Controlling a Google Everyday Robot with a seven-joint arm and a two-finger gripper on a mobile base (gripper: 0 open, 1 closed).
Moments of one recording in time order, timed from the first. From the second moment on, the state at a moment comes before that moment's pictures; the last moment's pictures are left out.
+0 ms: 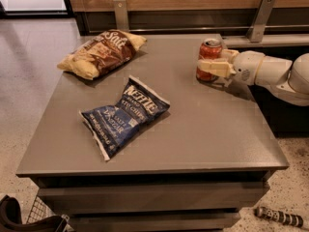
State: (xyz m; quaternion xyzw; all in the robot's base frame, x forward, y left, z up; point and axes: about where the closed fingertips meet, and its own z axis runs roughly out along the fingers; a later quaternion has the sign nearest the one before) arm 0.693 -0.189 0.870 -0.32 0.67 0.29 0.60
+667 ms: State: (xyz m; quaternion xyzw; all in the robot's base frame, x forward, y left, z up) arm 0.699 -0.178 0.900 -0.40 0.73 0.23 0.50
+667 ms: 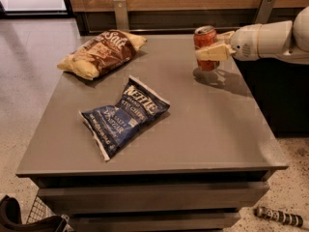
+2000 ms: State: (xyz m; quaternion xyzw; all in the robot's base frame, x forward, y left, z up) arm 0.697 -0.190 0.881 -0.50 0.81 0.01 0.31
